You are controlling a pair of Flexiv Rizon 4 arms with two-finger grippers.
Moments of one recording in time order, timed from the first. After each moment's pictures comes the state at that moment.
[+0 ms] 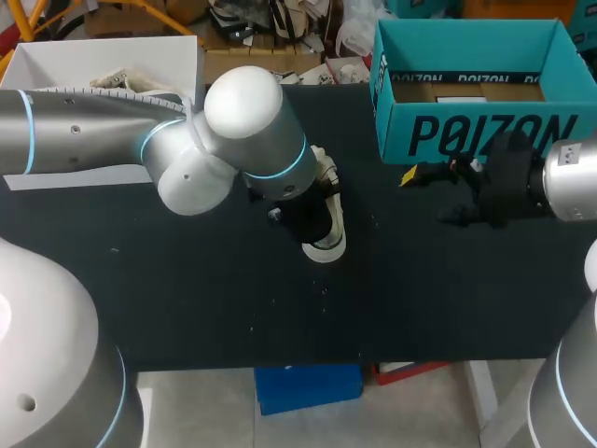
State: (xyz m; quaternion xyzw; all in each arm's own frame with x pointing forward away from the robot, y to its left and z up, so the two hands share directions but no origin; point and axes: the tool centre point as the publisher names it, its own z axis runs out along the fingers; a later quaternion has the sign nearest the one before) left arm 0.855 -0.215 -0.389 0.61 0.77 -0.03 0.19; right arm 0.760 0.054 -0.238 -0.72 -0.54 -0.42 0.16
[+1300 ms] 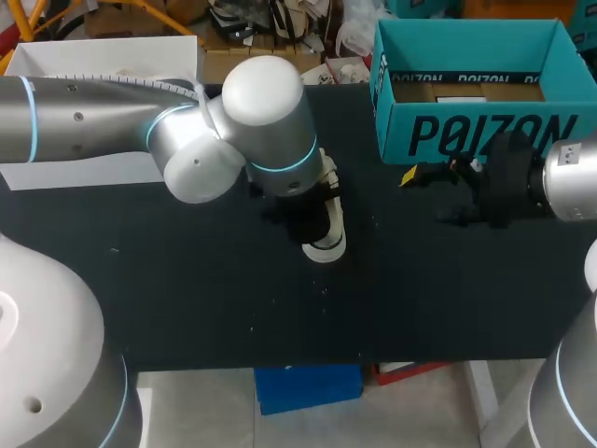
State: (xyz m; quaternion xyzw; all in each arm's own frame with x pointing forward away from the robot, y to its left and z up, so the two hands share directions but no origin) left arm 0.847 -0.203 -0.396 0.62 0.77 -0.01 0.13; right arm 0.760 0.054 -0.238 -0.72 -0.54 -0.42 0.16
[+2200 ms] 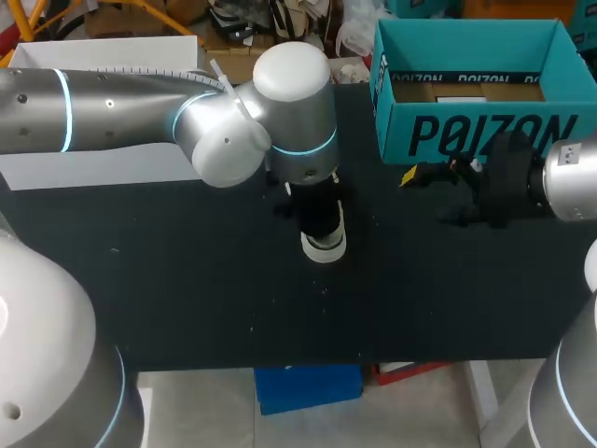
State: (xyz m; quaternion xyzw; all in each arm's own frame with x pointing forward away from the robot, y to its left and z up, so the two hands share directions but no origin) left arm 0.858 -0.219 -0.413 0.65 0.76 -0.02 0.08; right arm 0.760 0.054 -0.238 -0.72 -0.54 -0.42 0.16
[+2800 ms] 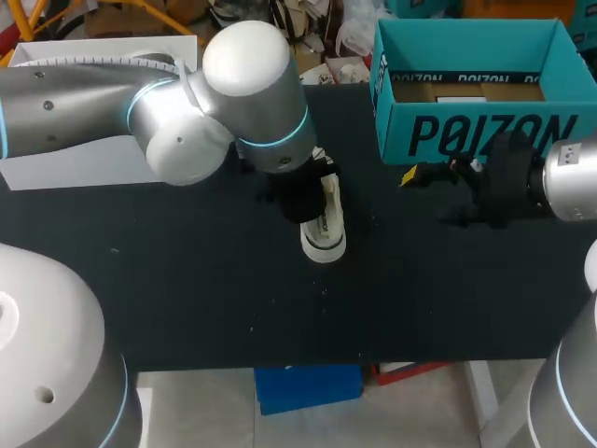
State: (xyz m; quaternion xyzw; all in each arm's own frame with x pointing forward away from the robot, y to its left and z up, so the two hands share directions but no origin) left arm 0.849 -0.197 -0.334 0.61 0.78 -0.02 0.17; right arm 0.760 0.054 -0.238 -0.72 -0.54 -0.42 0.16
